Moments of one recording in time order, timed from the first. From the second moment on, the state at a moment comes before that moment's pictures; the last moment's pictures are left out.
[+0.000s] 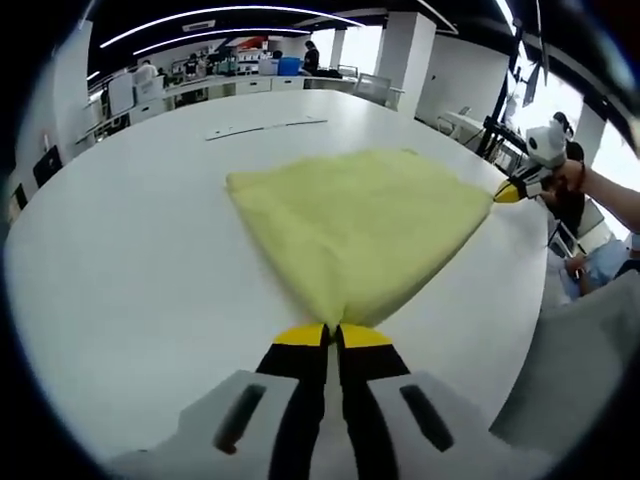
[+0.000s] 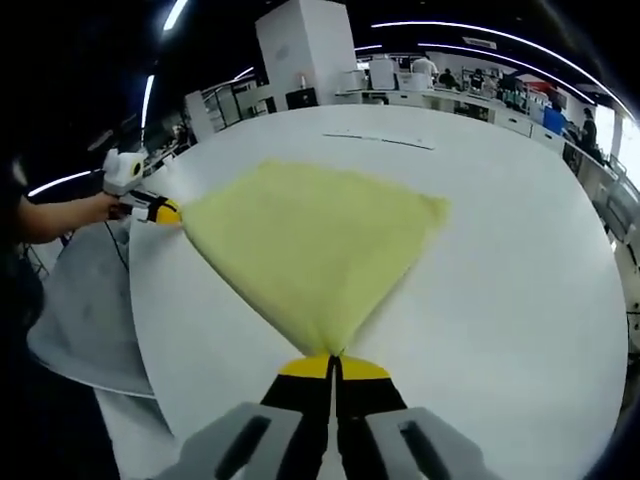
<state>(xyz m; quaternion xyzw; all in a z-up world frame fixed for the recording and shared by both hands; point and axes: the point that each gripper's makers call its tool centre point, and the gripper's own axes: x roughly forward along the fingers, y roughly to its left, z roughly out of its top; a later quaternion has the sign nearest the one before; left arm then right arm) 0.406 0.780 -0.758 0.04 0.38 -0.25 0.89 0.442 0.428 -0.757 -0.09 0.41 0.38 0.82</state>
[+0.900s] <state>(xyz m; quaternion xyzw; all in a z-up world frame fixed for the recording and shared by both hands) 0.412 0.793 -0.699 -0.01 0.31 -0.19 0.93 0.439 0.444 -0.703 -0.05 0.38 0.34 0.86</state>
